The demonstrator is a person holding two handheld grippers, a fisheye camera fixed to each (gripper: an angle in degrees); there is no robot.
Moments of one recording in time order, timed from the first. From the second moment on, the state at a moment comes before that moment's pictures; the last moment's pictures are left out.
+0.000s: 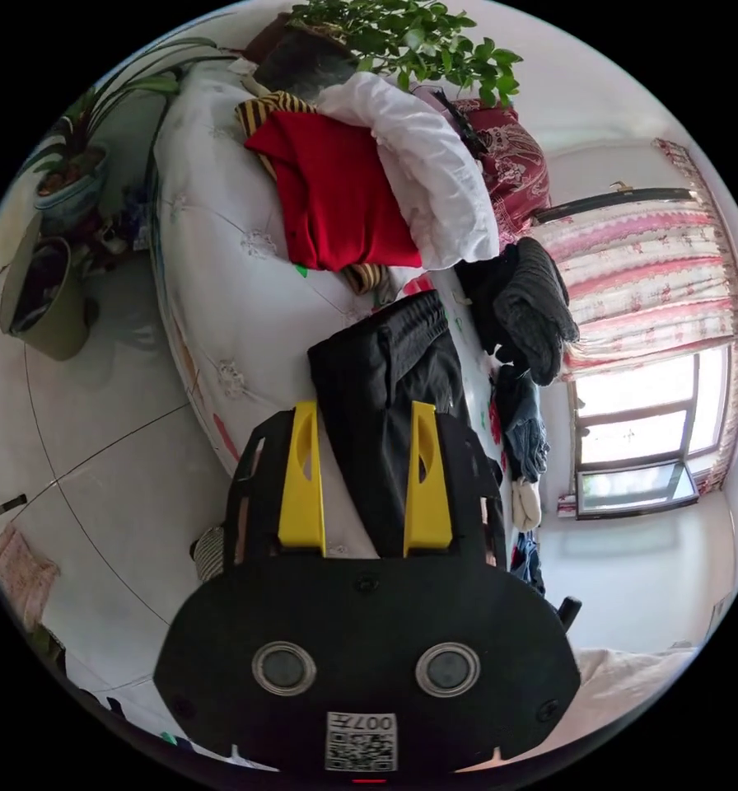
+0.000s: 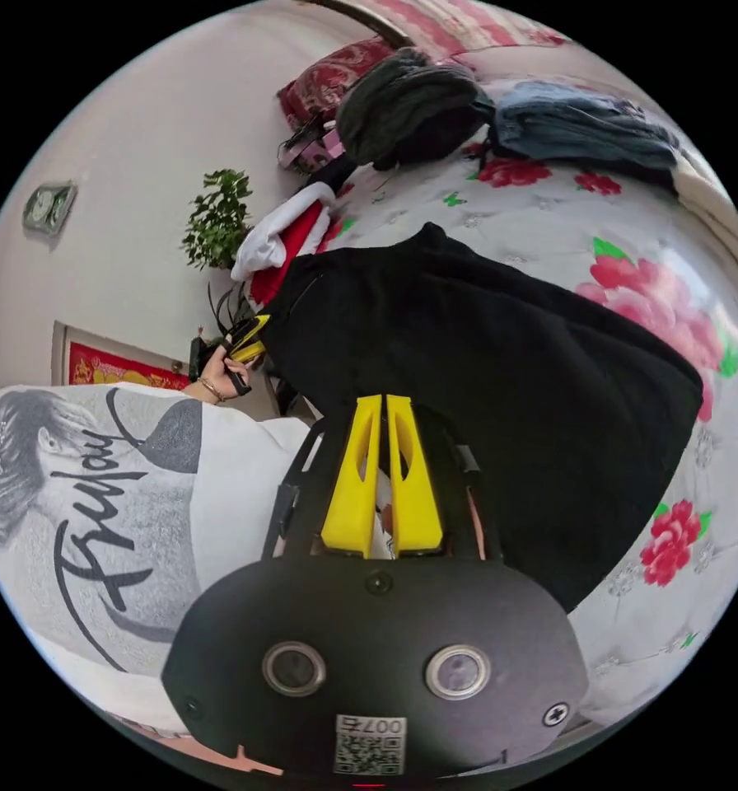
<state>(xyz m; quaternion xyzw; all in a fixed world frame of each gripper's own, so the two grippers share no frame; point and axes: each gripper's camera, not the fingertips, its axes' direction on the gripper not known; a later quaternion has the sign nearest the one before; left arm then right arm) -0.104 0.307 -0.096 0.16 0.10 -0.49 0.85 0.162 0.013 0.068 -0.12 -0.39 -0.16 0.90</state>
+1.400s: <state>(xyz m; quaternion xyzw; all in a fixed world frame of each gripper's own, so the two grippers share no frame) 0.179 0.087 0.057 -0.13 0.21 -0.06 0.97 0.436 0.014 0.117 -0.08 -0.47 0.22 0.85</state>
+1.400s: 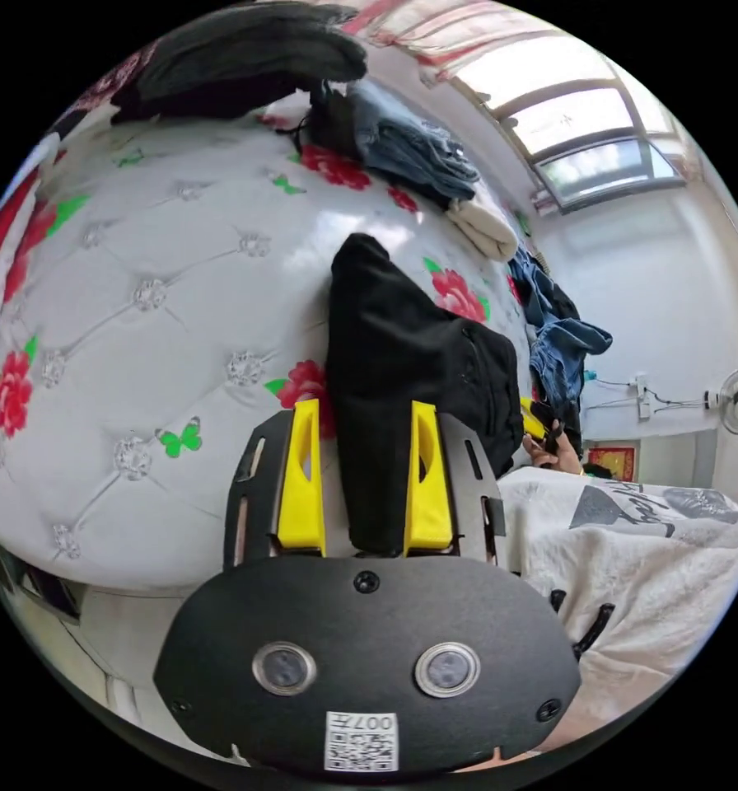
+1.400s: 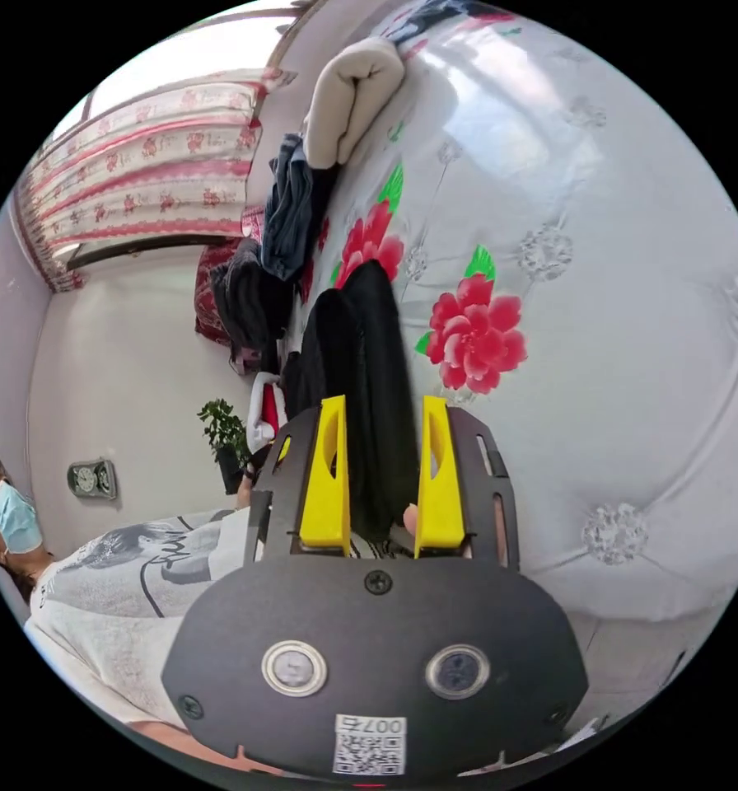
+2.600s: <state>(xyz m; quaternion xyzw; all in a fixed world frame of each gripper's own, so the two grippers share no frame) 0.340 -0.160 0.182 -0.15 -0.05 0.13 0.98 0.239 -0.259 0.236 -0.08 -0.05 -0.08 0.99</state>
